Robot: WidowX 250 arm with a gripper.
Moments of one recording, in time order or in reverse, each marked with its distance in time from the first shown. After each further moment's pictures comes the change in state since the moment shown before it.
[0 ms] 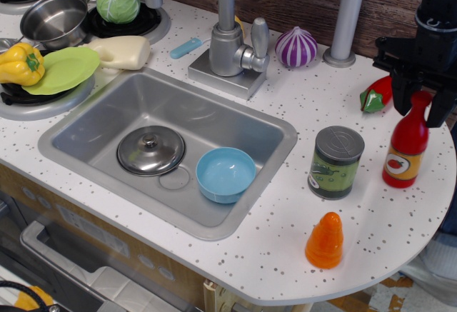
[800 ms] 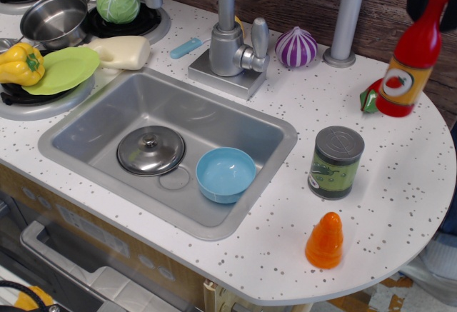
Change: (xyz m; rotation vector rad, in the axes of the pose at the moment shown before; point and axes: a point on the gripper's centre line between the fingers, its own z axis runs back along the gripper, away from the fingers) arm 0.011 0.015 0.093 0.095 0.205 0.011
